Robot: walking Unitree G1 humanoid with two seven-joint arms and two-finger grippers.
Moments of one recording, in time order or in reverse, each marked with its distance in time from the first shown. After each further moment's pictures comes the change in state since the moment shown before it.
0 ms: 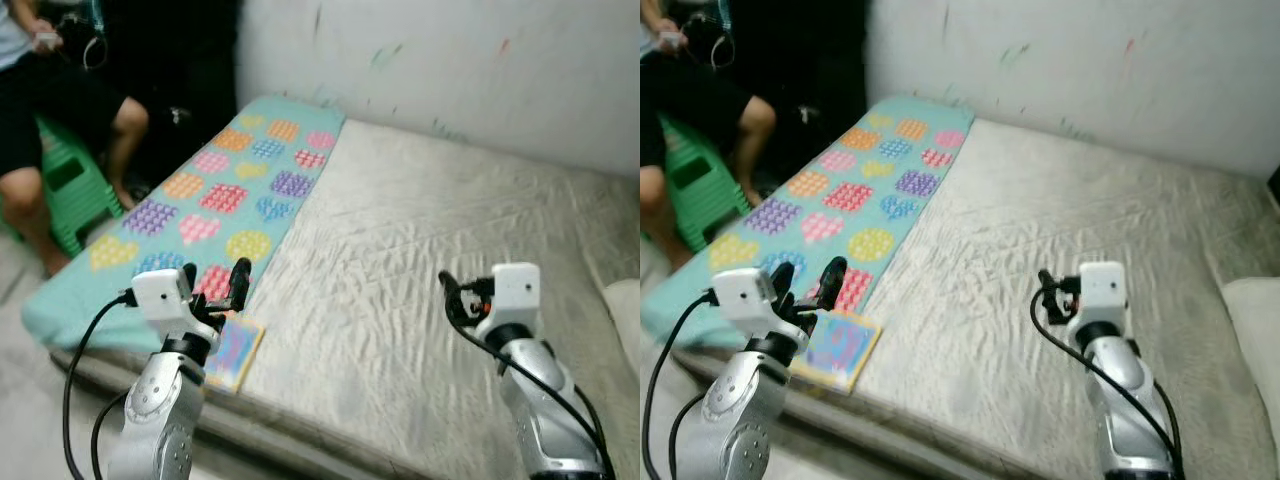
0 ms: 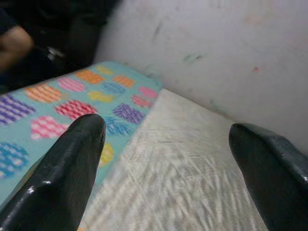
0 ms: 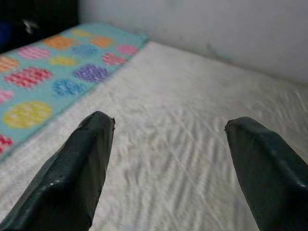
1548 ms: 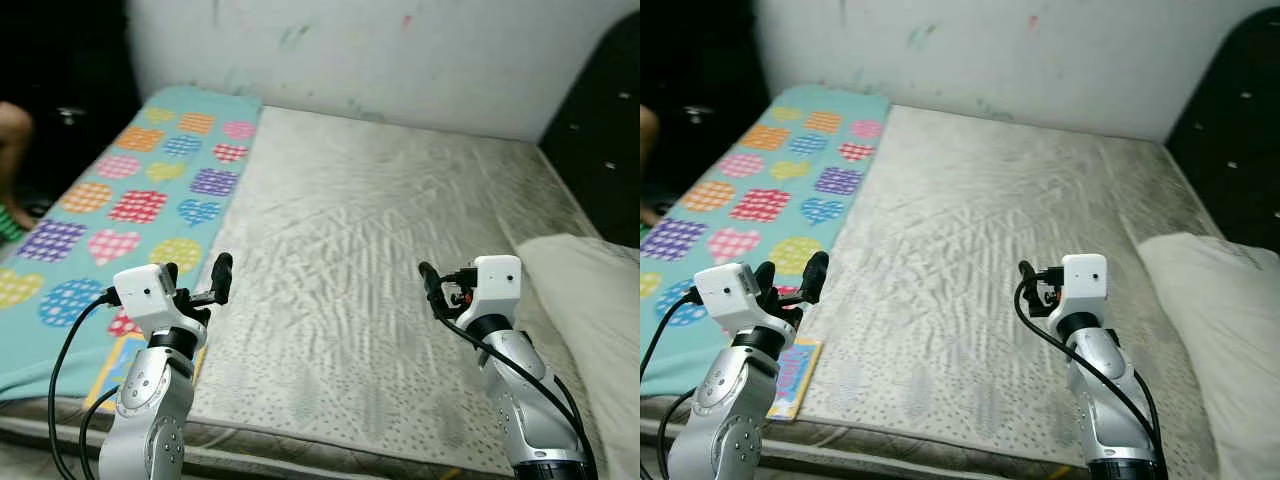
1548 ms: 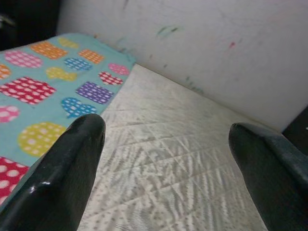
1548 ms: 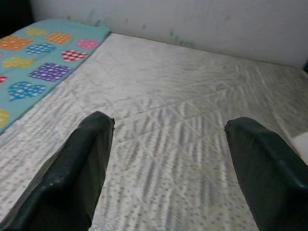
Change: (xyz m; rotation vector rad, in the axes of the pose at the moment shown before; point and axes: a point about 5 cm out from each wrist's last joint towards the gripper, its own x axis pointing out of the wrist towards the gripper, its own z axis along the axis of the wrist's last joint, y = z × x) left arm 0.002 0.008 0.002 -0.014 0.005 0.066; right arm 0.006 0.013 0.006 0.039 -0.015 0.048
